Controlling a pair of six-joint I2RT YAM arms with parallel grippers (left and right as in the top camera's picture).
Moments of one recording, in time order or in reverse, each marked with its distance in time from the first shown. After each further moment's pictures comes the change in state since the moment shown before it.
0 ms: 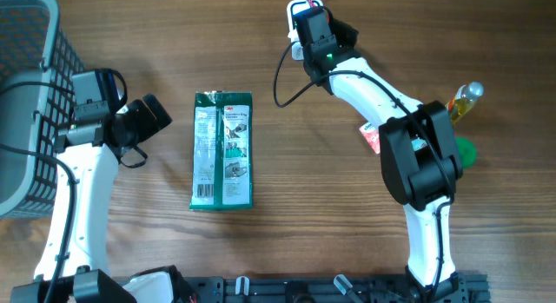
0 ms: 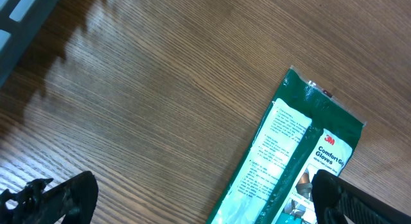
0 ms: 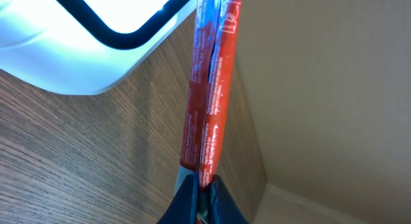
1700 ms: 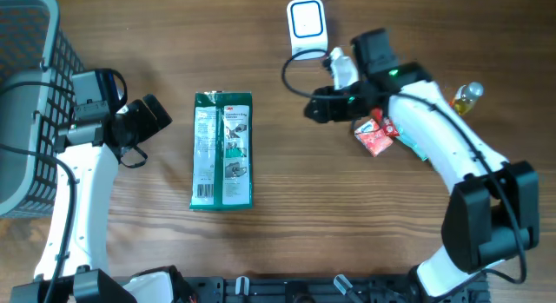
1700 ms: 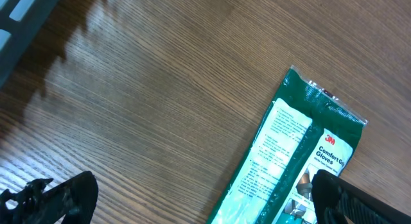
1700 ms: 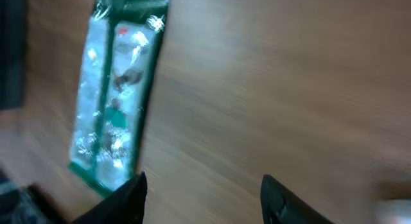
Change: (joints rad) left arm 0.000 0.001 0.000 0.000 0.000 0.000; right arm -0.107 -0.464 -0.382 -0.432 -1.261 1.080
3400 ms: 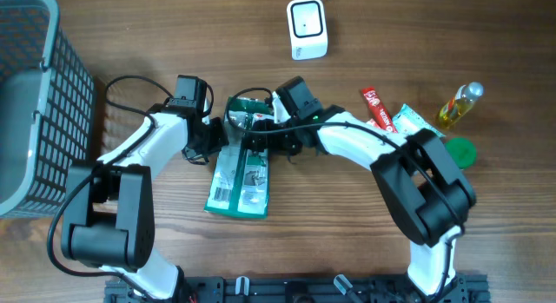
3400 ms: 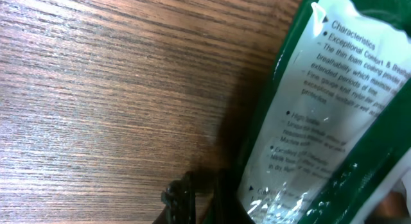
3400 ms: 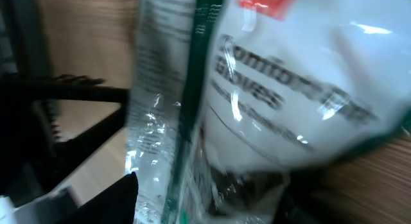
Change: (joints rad) left arm -0.333 0.402 -0.068 0.187 0.132 -0.023; right arm 0.283 0.273 -0.123 0.530 -0.107 0.465
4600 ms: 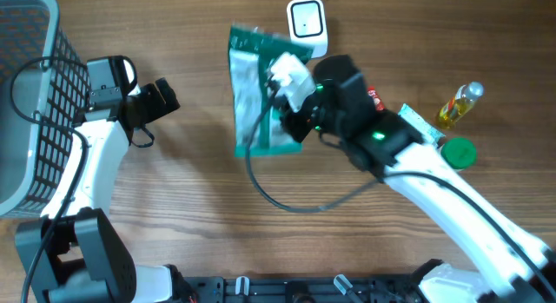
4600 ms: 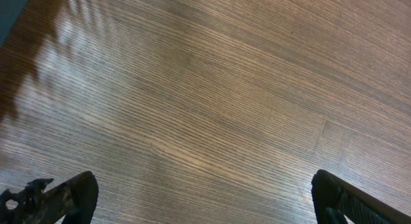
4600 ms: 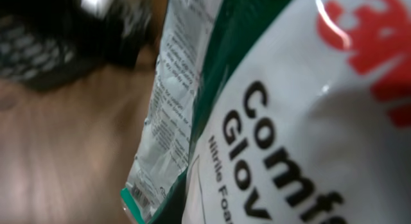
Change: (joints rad) left arm 0.309 -0.205 0.067 0.109 -0.090 0.152; right arm 0.009 -0.642 0.040 -0.169 0.389 -0.875
